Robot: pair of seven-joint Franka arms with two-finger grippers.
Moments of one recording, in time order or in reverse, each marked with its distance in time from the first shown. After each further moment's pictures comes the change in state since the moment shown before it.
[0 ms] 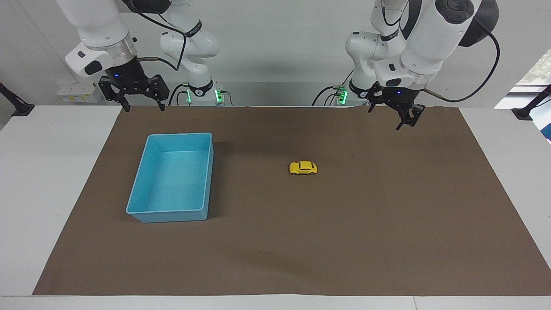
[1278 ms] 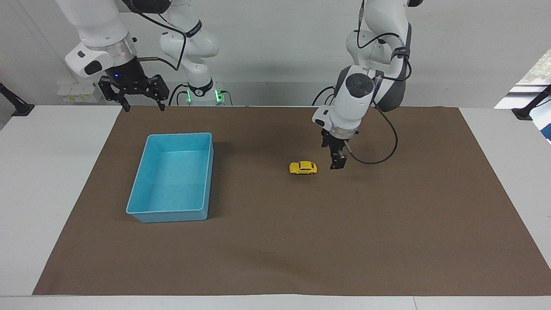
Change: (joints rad) left arm -0.220 0.142 -0.005 -0.382 -0.063 0.619 0.320; right arm 0.000 0.000 0.000 0.000 0.000 0.000 0.000
